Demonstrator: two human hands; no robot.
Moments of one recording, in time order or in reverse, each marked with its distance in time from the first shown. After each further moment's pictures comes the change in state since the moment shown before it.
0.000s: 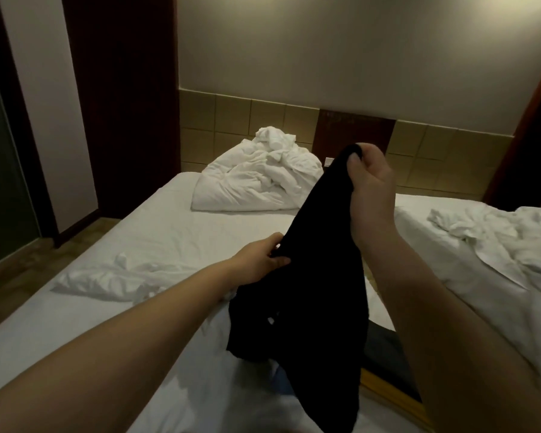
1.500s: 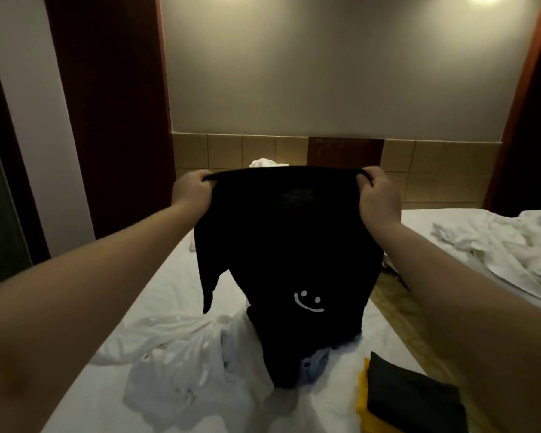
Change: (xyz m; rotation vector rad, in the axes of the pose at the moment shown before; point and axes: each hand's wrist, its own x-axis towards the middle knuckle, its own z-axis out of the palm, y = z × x) left_hand 0.055 0.069 -0.162 0.155 0.726 -0.108; right_hand 0.116 0.057 -0.047 -0.540 0.093 0.022
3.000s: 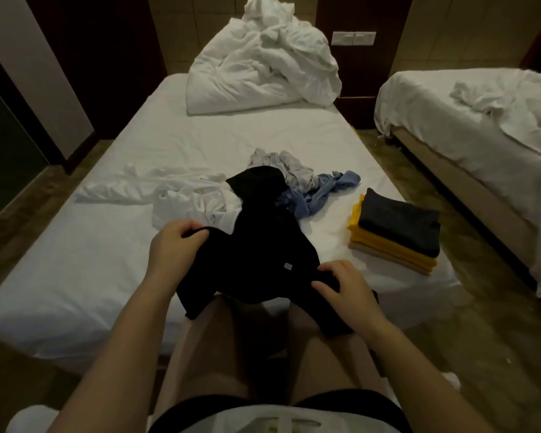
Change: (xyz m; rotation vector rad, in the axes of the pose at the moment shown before) left_hand -0.326 -0.141 0.012 -0.009 -0.183 -0.372; right_hand -0.409 0.125 -0.009 -0.181 -0.719 0.193
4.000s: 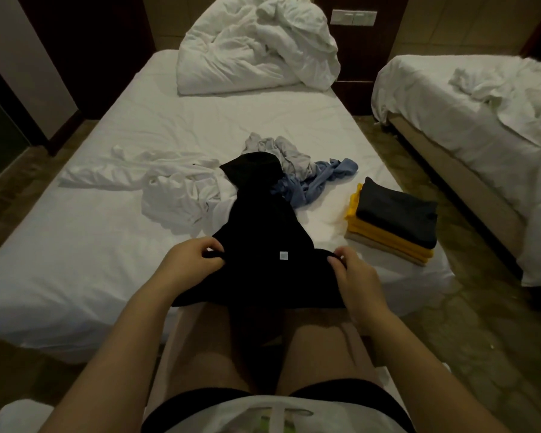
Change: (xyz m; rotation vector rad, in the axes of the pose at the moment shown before) left_hand 0.001 -0.026 0.020 0.246 -0.446 -0.008; right_hand 0.006 -0.001 -0.004 -0.003 0.136 0.171
